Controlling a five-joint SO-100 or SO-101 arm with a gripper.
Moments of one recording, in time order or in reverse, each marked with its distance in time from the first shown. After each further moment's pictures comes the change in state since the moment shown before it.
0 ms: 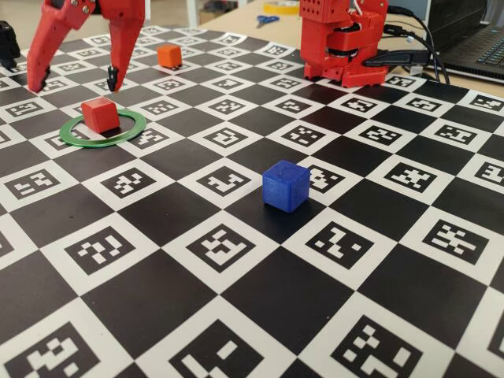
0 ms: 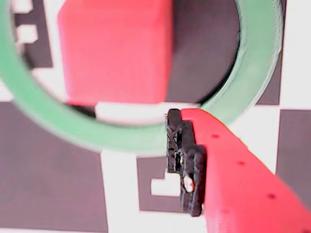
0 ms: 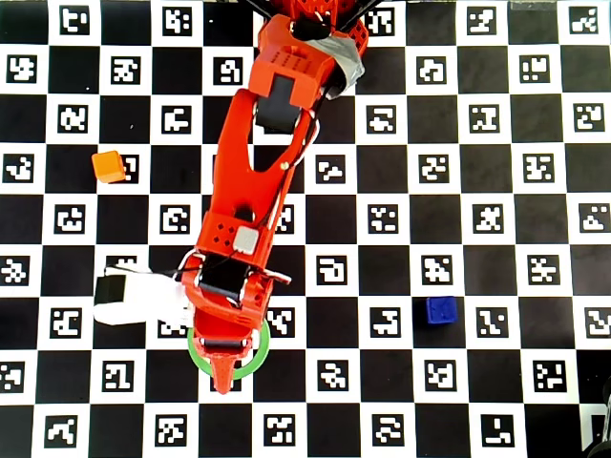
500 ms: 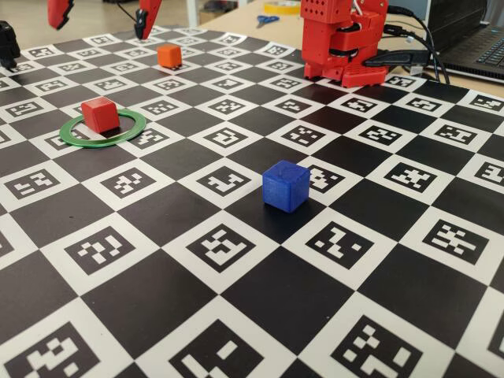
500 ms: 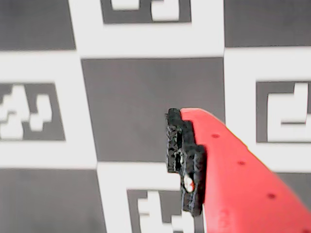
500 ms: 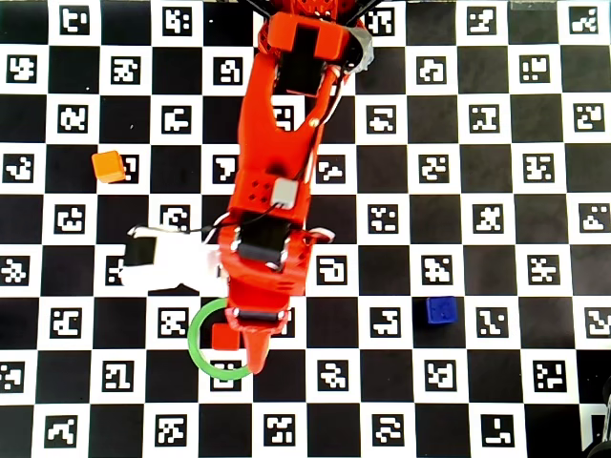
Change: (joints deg) arm -8.6 16.4 6.6 9.2 11.4
